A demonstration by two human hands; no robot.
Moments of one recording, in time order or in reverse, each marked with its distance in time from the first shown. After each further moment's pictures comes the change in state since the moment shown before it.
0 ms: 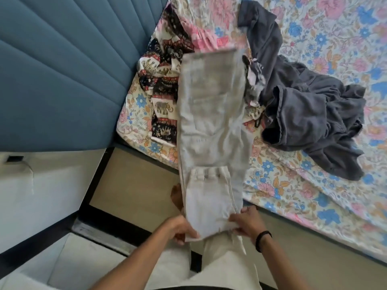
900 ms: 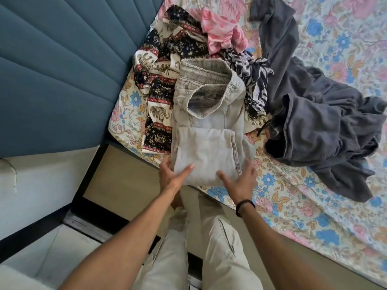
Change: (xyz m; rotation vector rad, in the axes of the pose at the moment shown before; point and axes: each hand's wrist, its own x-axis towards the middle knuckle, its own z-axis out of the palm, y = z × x) left_hand 0.044 0.110 -0.081 -0.589 0.763 0.420; right_hand 0.082 -0.124 0.012 -0.168 0.377 -0.482
